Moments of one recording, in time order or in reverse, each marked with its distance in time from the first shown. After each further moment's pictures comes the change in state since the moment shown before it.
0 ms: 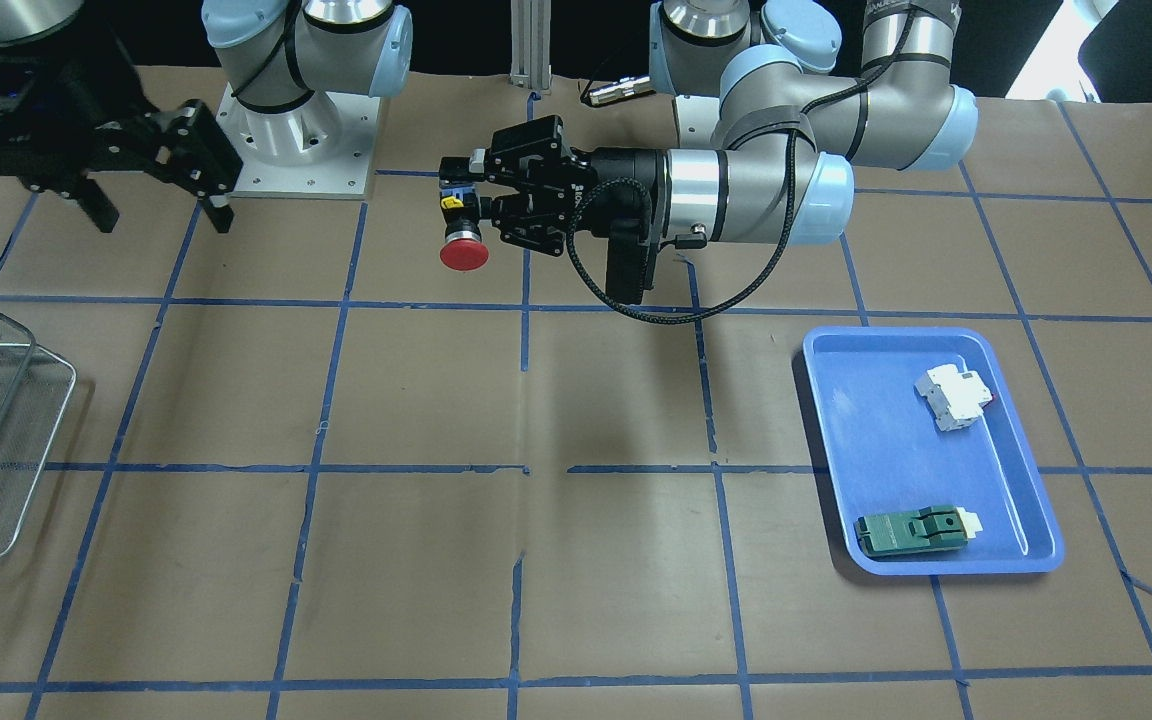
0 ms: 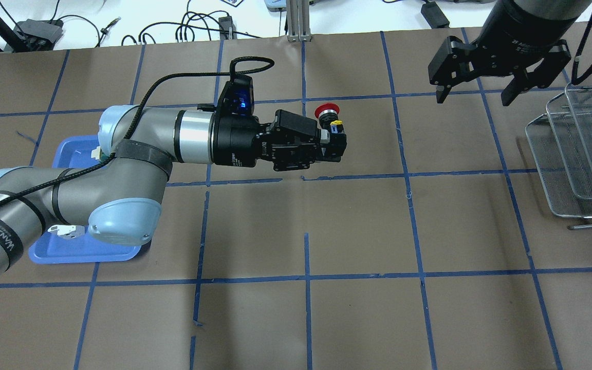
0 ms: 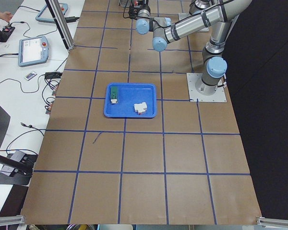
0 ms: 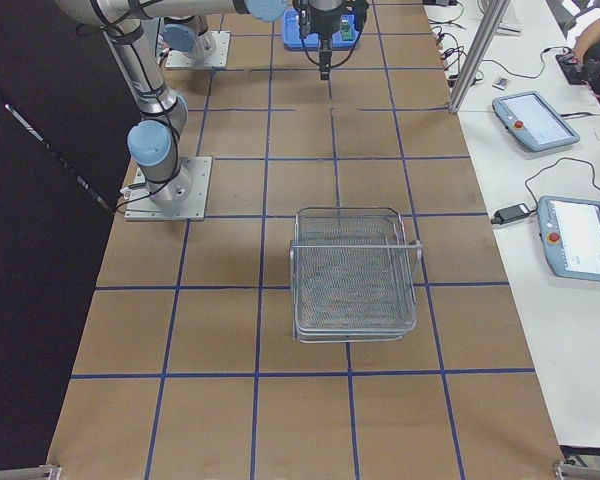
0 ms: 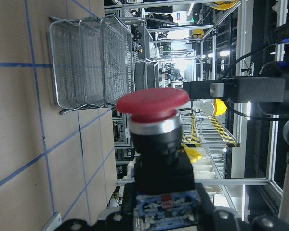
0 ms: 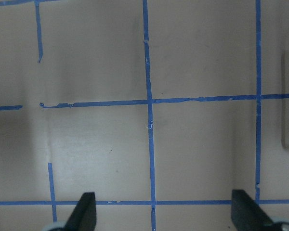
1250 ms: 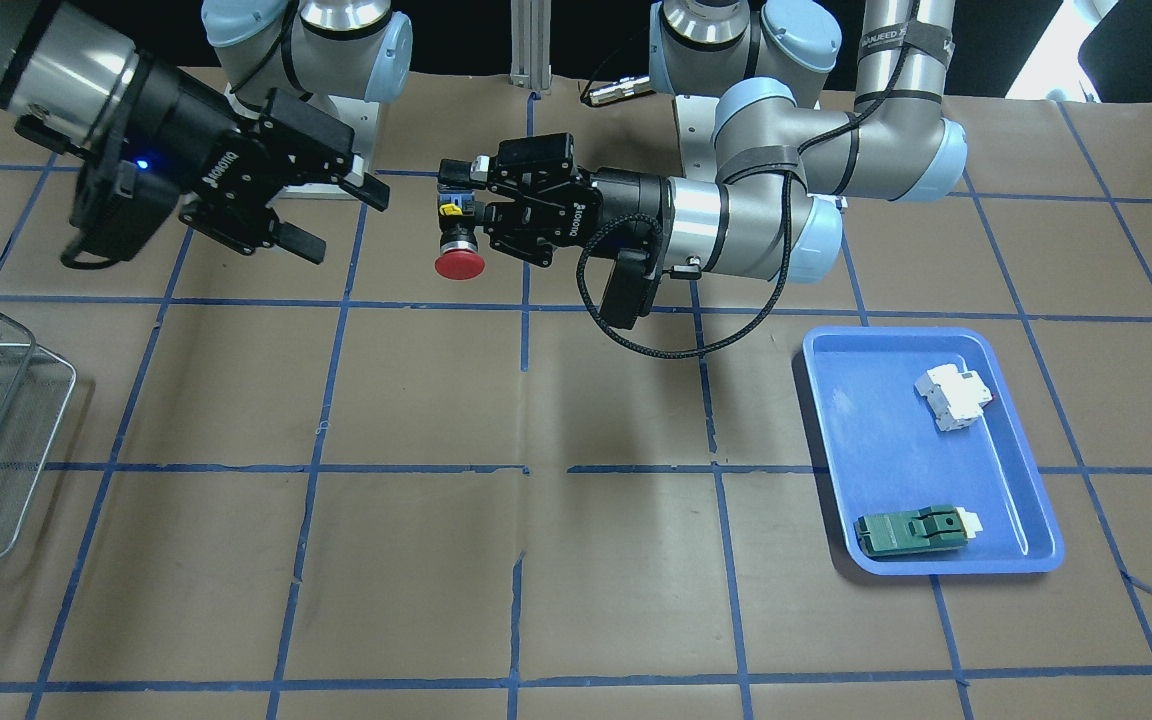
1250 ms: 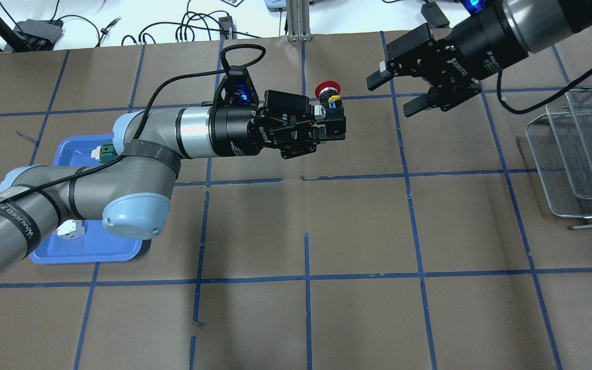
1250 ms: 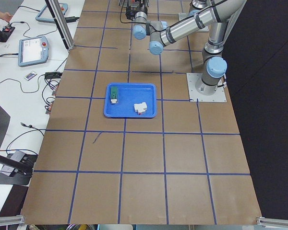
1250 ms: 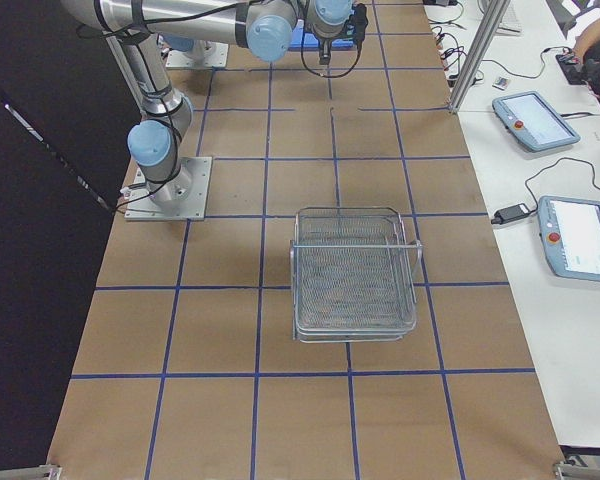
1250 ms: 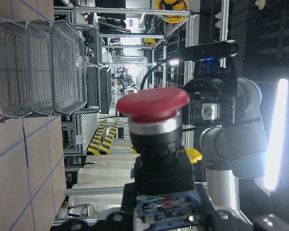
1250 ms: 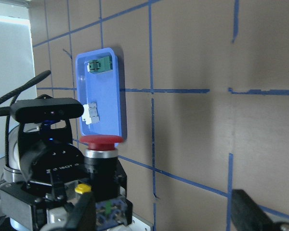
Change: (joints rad) left arm -0.004 -0.070 0.012 0.004 -0.122 0.007; right arm 0.001 0.037 0.127 0.019 0.724 -0.113
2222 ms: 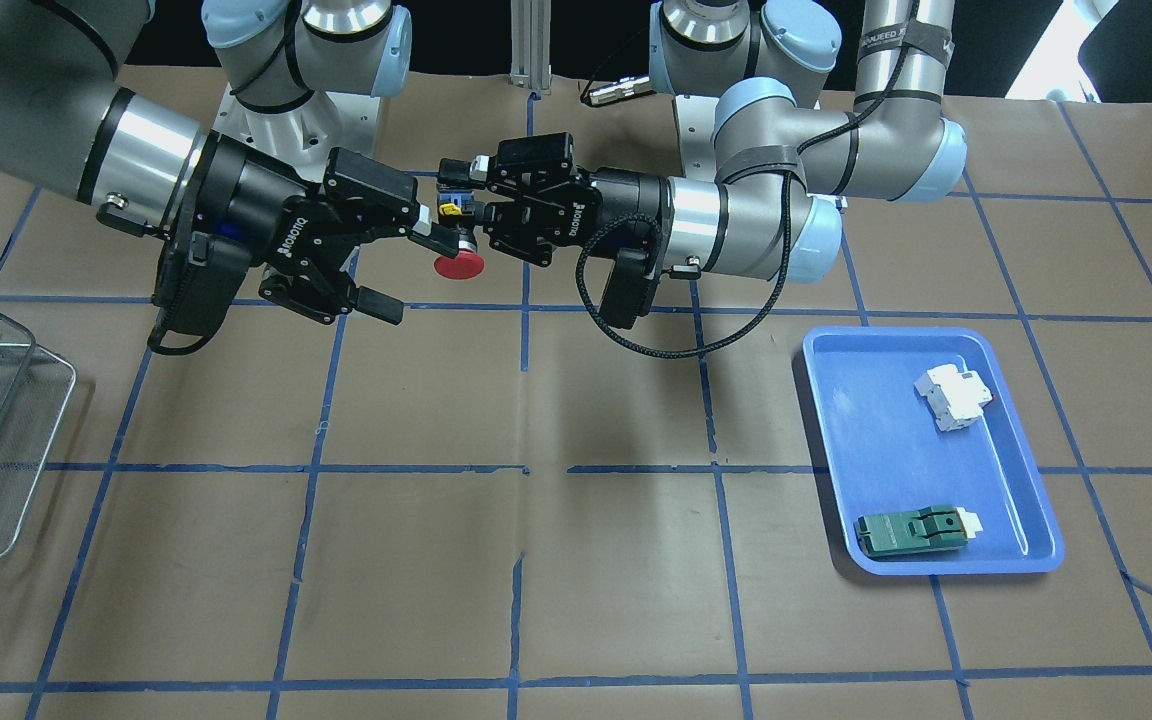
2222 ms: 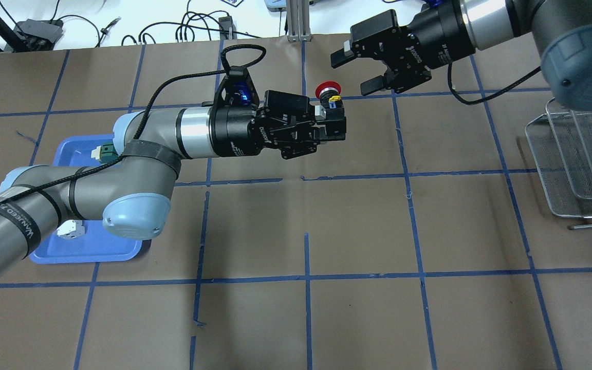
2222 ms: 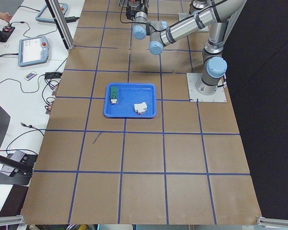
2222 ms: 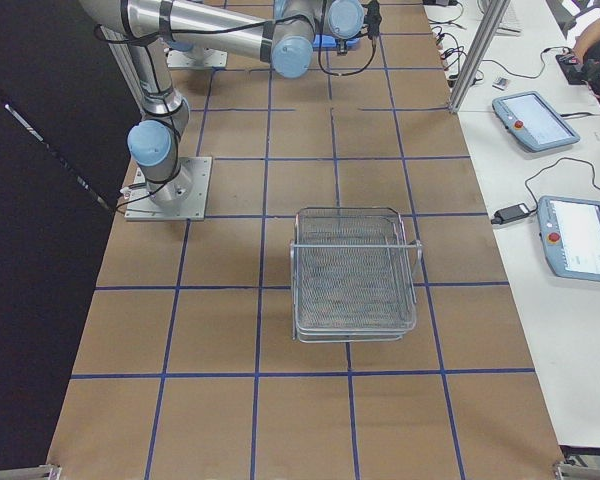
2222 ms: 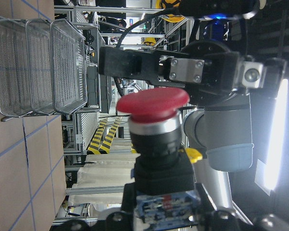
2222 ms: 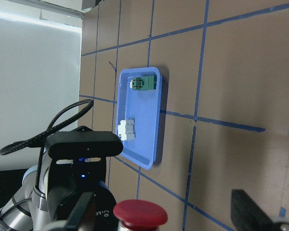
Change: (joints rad) left arm -0.001 0.000 0.000 0.000 0.000 -0.001; right arm 0.063 0.089 0.040 -0.190 0.142 0.011
